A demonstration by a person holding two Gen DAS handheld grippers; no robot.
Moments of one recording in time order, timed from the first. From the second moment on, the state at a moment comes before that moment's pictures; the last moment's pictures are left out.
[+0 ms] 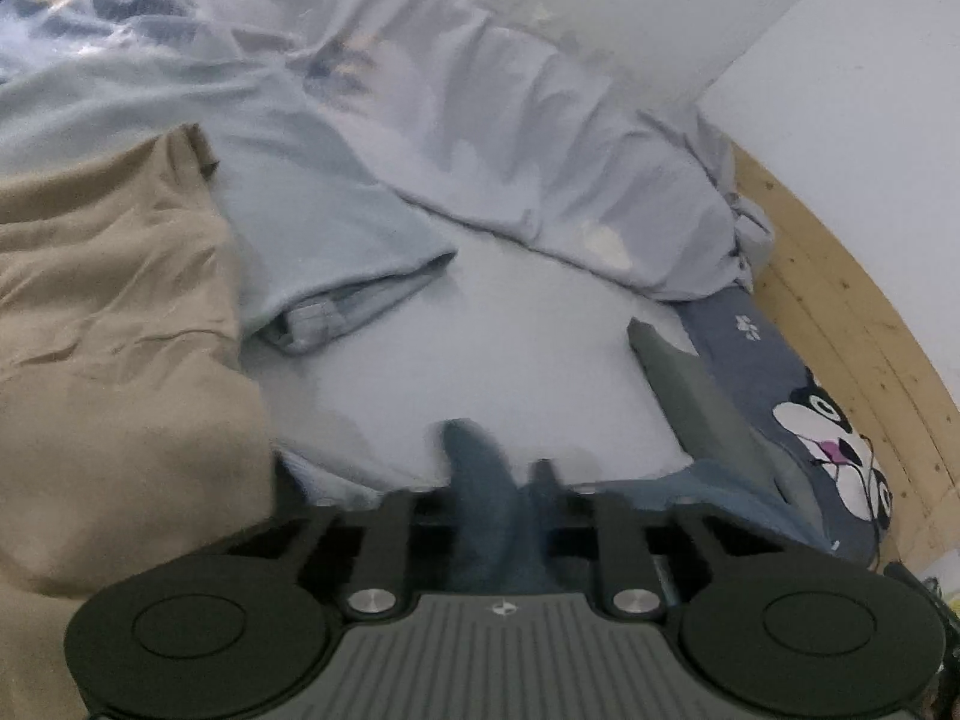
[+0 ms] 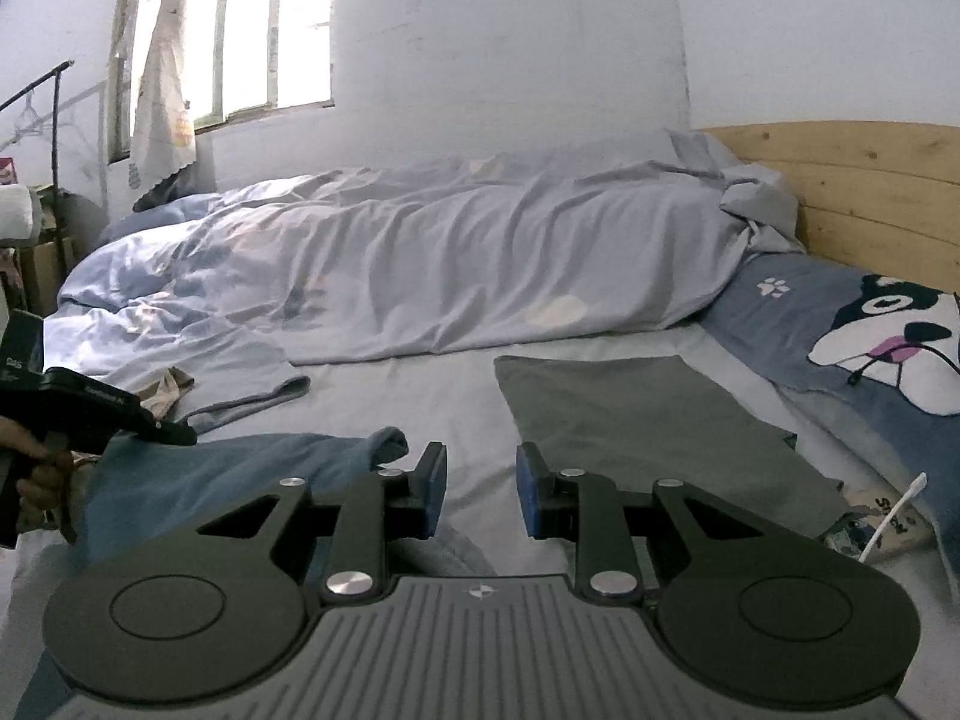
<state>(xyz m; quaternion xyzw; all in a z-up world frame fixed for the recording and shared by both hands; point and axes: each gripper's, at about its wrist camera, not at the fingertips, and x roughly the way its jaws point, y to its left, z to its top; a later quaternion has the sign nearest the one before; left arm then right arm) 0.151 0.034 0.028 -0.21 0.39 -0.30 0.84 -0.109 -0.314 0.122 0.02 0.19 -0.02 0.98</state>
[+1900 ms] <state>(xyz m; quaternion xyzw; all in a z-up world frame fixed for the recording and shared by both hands) 0.006 0.077 0.130 -0.18 0.18 -0.34 0.91 0.006 -0.305 0.182 -0.04 0.20 0.34 0.92</state>
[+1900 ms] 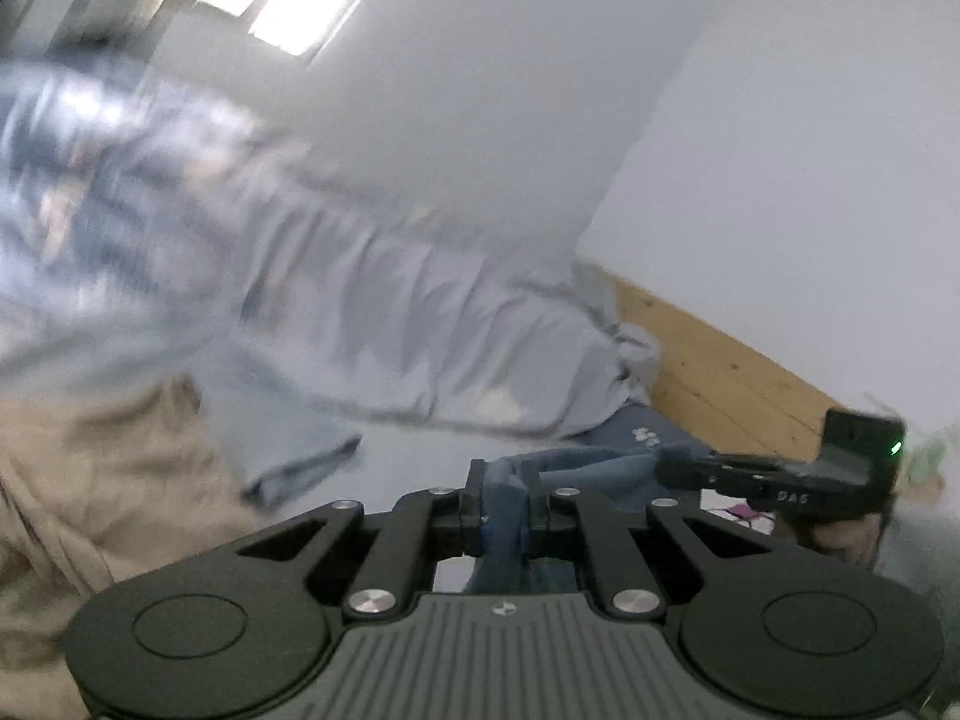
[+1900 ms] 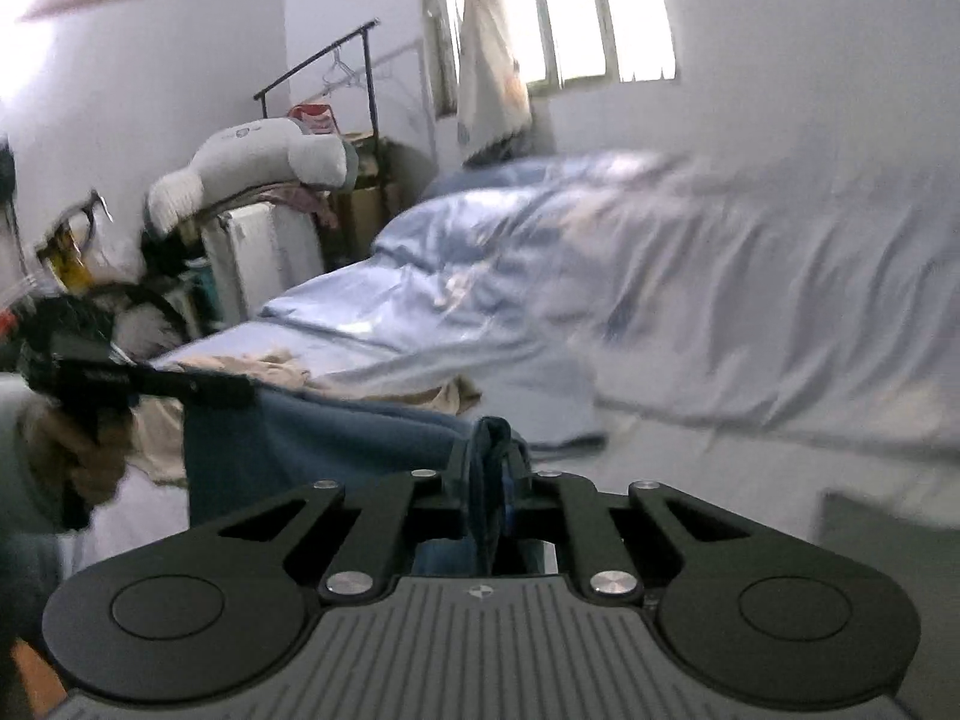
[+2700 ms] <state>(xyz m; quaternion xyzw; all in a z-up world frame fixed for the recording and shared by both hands) -0.185 0.039 0.199 -0.10 0.11 -0.37 0.92 -0.249 -0.251 0.225 -0.14 0.07 0.08 0.98</state>
